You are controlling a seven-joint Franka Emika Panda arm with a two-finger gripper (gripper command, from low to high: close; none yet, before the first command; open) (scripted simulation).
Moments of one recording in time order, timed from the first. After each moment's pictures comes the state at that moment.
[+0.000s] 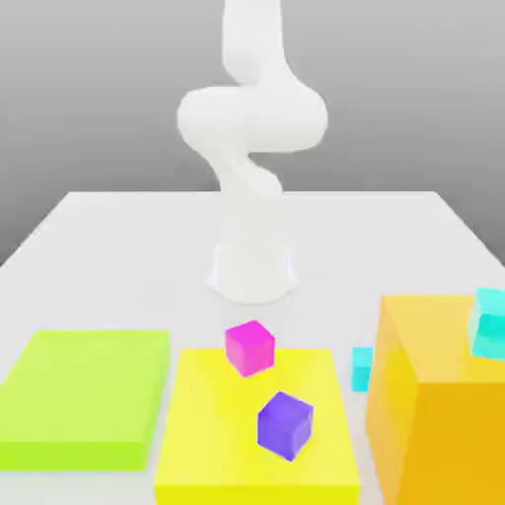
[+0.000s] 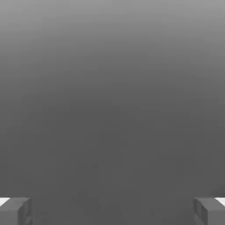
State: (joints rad) arm 0.04 -0.77 -0.01 -2.32 -0.02 2.32 0.71
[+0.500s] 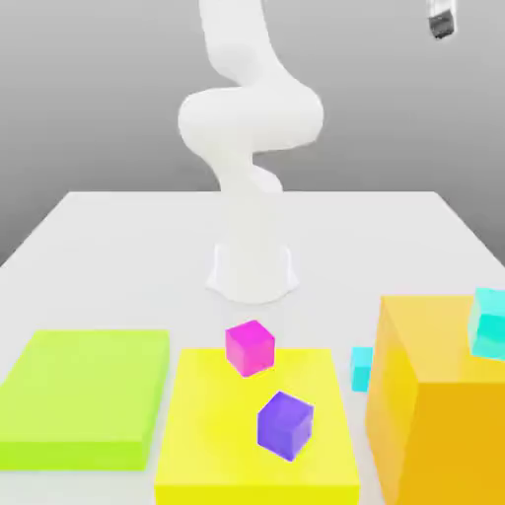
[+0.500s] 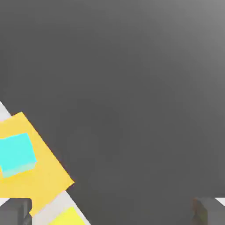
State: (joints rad) arm 0.38 -0.60 0.00 -2.41 -0.09 2.35 0.07
